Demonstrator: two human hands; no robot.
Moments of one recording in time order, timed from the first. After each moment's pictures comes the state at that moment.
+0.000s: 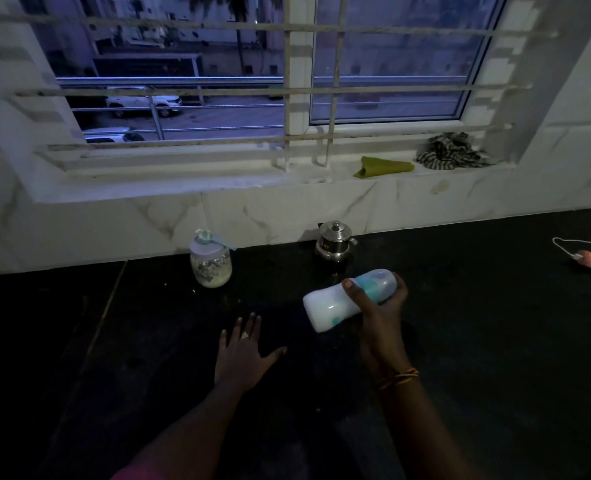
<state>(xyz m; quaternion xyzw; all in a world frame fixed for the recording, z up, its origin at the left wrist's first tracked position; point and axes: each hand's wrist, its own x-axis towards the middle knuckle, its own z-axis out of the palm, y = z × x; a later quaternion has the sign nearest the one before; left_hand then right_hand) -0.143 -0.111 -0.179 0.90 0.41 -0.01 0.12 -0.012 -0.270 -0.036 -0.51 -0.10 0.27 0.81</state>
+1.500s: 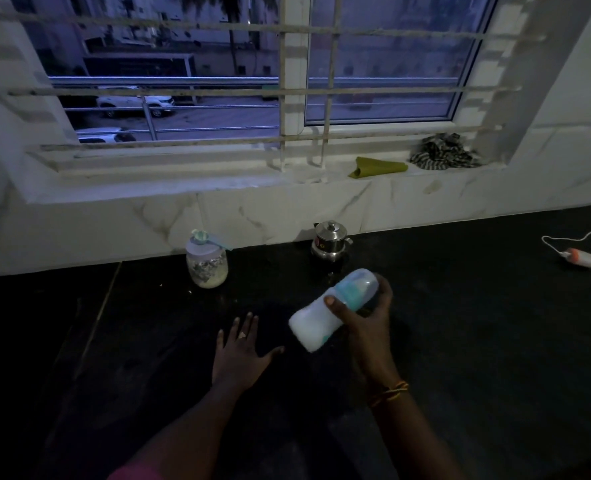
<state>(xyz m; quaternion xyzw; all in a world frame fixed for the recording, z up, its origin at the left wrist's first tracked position) -0.146 -0.109 -0.181 0.91 0.40 -0.03 0.12 -0.029 -0.275 -0.050 -0.54 -0.16 0.24 0.79</state>
